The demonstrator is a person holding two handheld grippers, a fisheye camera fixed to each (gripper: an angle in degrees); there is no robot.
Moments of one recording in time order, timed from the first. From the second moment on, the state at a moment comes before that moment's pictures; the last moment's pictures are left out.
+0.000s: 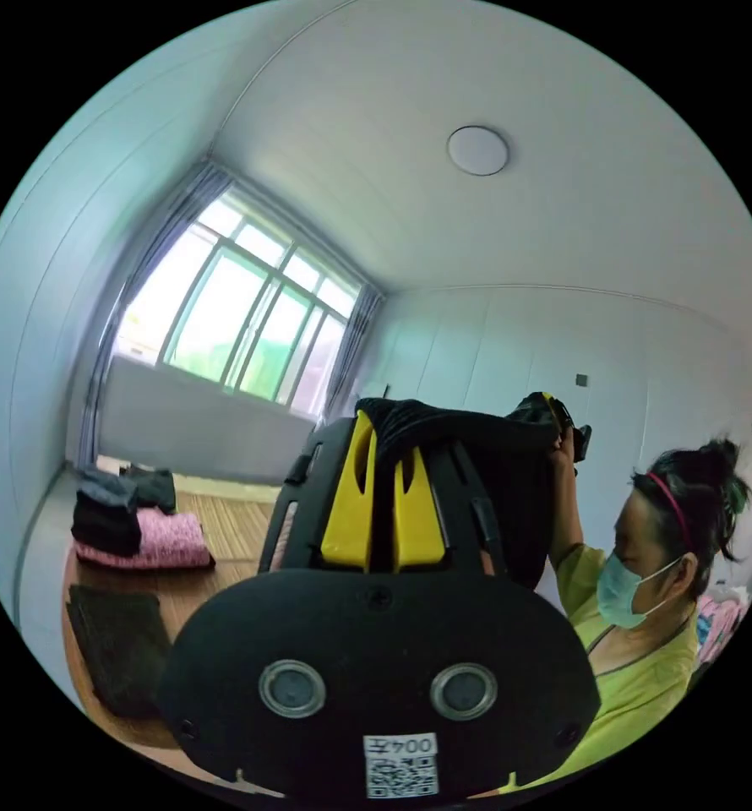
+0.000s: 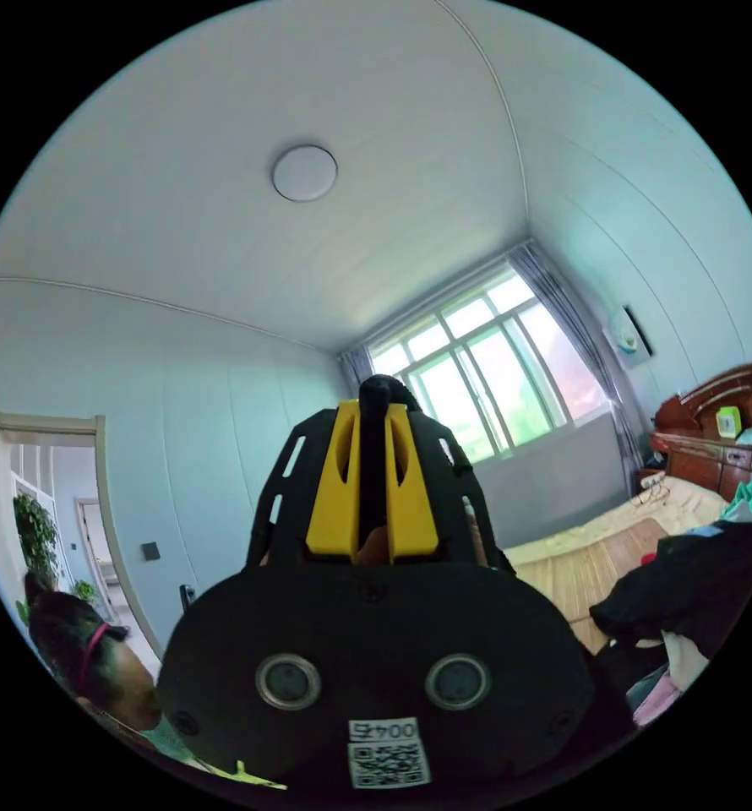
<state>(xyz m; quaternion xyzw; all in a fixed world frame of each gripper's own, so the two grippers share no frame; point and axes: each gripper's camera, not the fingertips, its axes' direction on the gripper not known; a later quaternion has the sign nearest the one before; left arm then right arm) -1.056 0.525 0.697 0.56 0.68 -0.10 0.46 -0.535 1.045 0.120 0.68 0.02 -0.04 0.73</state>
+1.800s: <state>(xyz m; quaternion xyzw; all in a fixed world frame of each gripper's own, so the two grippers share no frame) -0.438 0.399 0.769 0.26 0.61 0.09 0.74 -0.122 1.134 0.964 0.25 0.16 0.48 0.83</state>
